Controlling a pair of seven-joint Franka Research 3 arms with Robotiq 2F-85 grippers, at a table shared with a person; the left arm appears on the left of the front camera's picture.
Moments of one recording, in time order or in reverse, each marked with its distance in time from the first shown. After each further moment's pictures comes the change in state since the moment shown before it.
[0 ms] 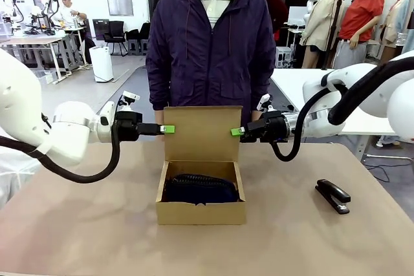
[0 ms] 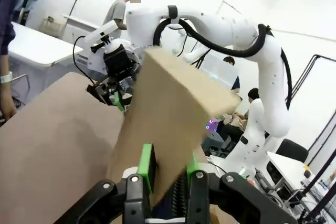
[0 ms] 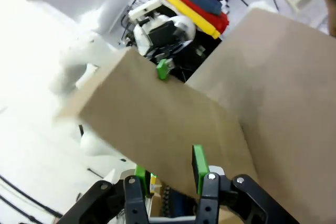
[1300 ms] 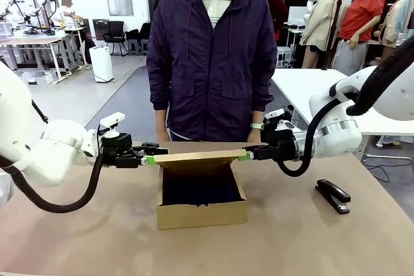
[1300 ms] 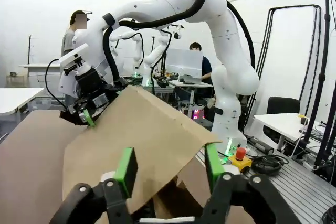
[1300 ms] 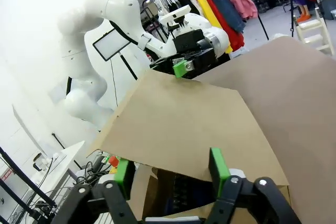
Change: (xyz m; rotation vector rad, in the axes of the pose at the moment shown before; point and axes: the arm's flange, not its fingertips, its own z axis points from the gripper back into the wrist) left arm -0.067 -0.049 0.005 -0.212 -0.016 -0.318; right arm -0.079 0.038 -0.018 0.021 -0.013 0.357
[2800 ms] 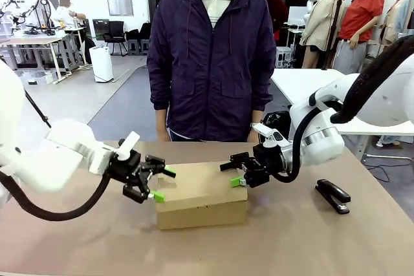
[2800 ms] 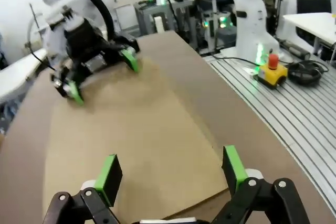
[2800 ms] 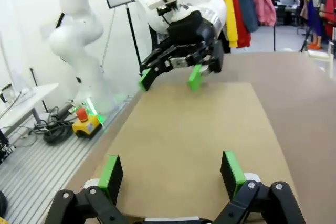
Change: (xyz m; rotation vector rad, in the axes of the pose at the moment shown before) left arm -0.027 -0.032 -0.040 0.101 0.430 -0.246; right arm -0.030 -0.011 -0.042 0.006 0.136 0.357
